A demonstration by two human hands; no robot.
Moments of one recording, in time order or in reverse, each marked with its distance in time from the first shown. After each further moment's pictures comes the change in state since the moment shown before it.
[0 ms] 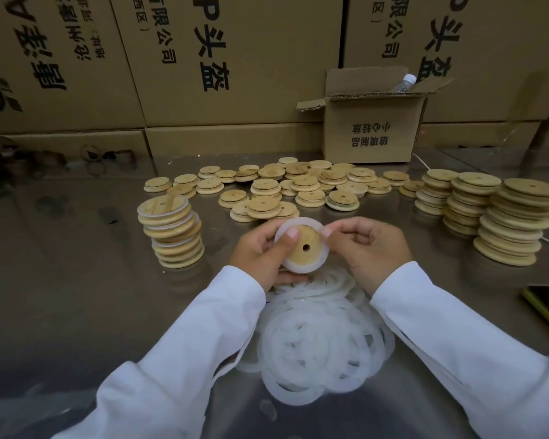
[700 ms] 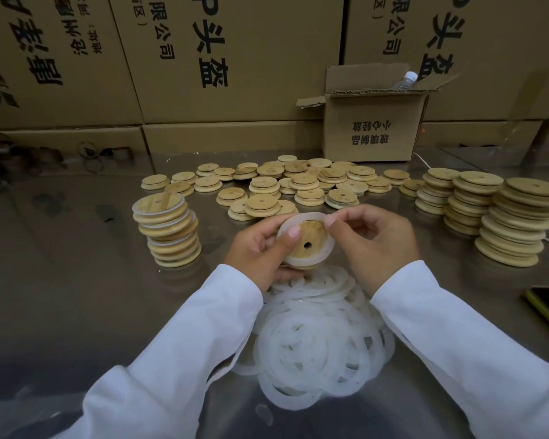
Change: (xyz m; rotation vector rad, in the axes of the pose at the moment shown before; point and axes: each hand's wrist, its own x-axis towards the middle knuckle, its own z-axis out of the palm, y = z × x) left_hand 0.000 -0.001 -0.002 -0.020 -0.075 0.094; right_hand 0.000 -0.009 0.000 -0.110 0.084 -0.158
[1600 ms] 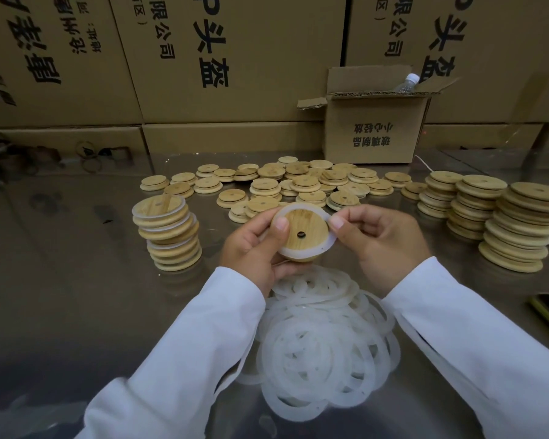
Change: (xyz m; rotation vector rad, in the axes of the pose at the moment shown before) left_hand 0.002 0.004 0.002 -0.252 0.087 0.030; right_hand 0.003 -0.014 -0.005 0.021 -0.139 0.052
